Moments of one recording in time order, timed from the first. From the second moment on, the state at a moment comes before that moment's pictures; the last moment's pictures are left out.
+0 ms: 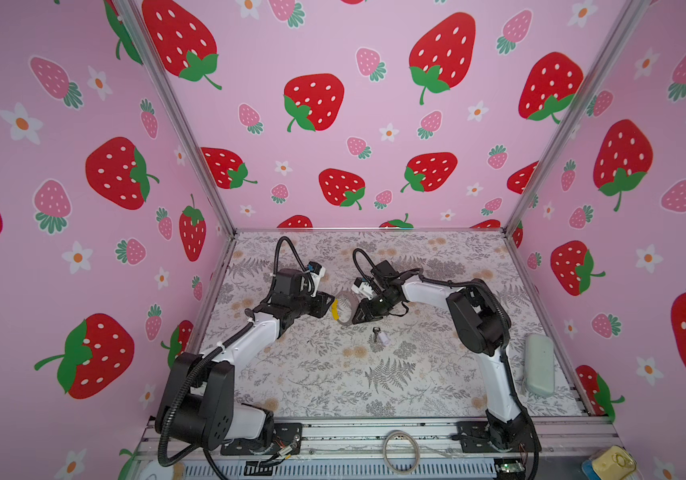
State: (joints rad) left arm -0.25 1.39 0.78 -0.10 0.37 -0.04; right arm 0.73 2.21 1.53 -0.51 -0.70 0.21
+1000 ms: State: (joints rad) left arm -0.29 1.14 0.67 -0.03 0.52 0.17; right arm 0.73 2.13 1.52 -0.56 -0.75 0.25
